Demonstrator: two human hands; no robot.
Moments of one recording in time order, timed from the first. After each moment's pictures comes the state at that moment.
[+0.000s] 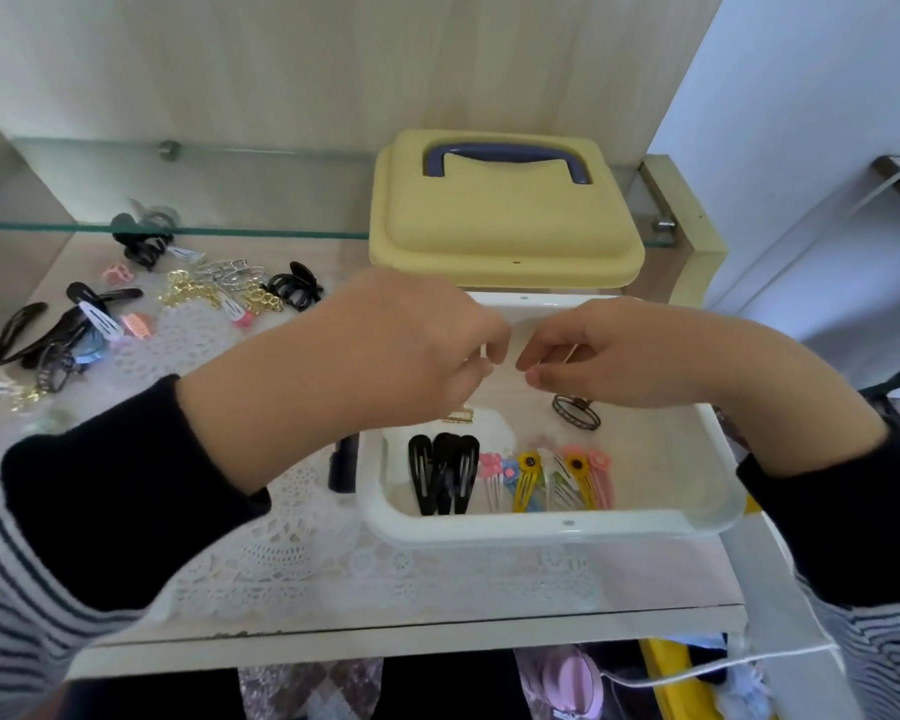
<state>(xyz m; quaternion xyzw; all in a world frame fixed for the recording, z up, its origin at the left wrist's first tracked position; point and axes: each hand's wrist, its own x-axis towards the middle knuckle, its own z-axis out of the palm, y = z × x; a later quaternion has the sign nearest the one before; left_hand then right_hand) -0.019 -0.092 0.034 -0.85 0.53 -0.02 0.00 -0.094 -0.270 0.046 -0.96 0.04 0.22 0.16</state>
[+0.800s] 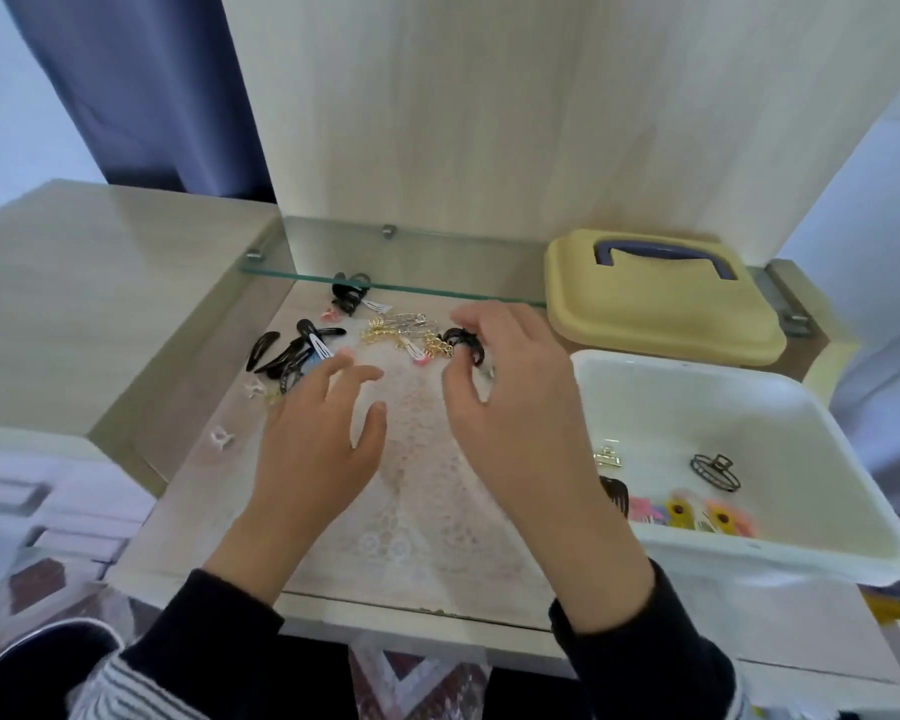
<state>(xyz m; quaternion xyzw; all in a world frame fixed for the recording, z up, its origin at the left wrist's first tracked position) -0.005 0.099 -0.061 -0.94 0.19 -0.17 -0.23 -0.067 -0.056 0.022 -0.88 -0.01 -0.35 0.33</state>
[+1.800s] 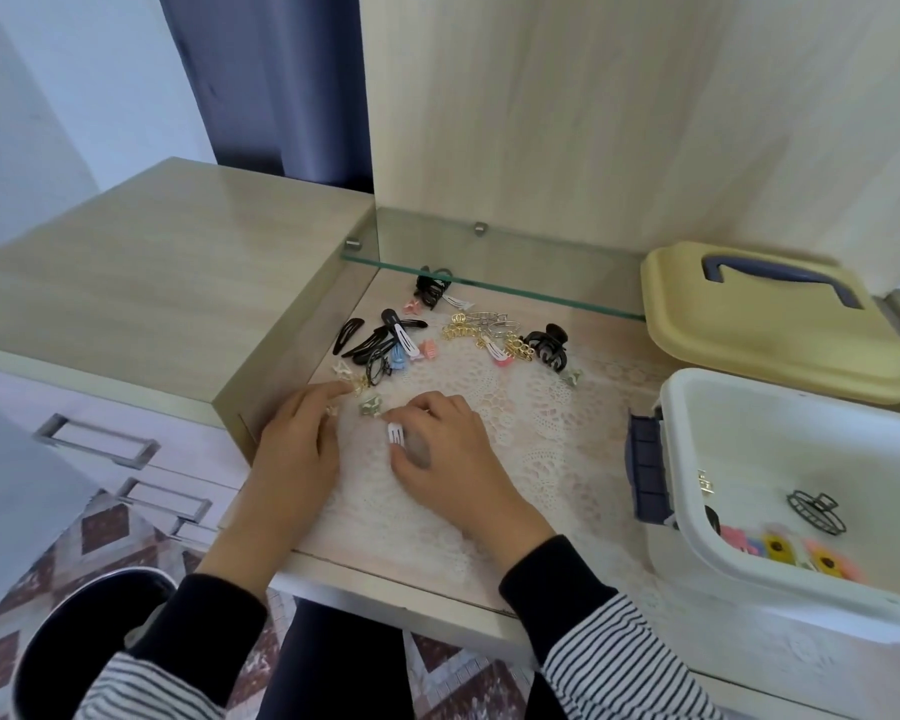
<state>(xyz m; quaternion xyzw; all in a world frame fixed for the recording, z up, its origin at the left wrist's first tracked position) 0.005 0.192 -0.102 -0.90 0.10 -0.17 -0.38 -0.010 0.017 -0.093 -0.94 -0.15 -0.09 0.29</state>
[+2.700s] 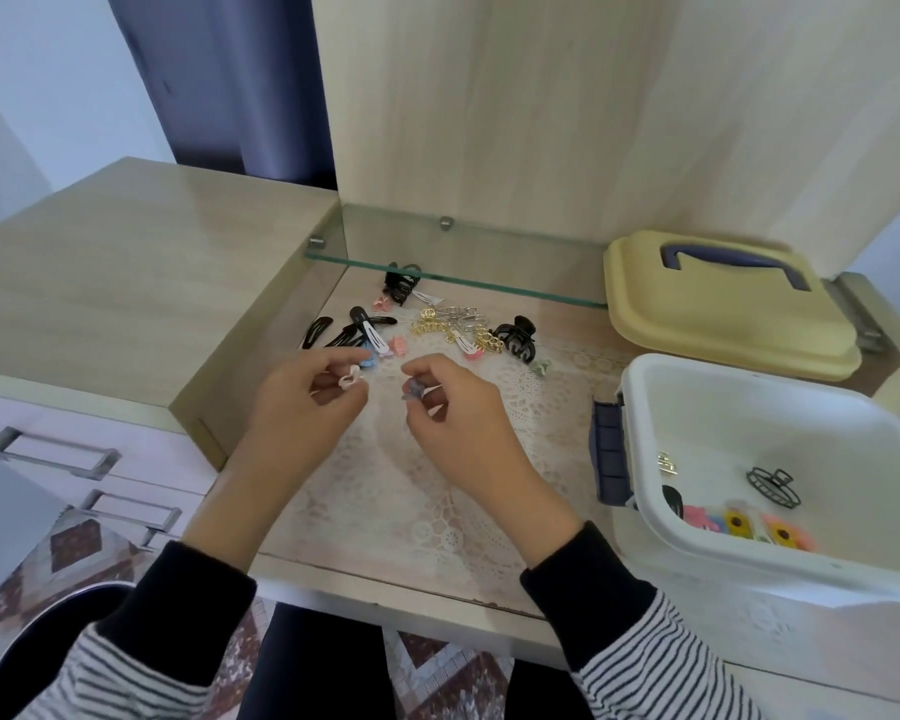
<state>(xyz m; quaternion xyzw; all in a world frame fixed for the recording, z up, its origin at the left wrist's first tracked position) 0.005 0.151 -0.039 -0.83 0.05 -0.07 -0.55 -0.023 -0.006 -0.042 -0.87 -0.05 -0.10 0.48</state>
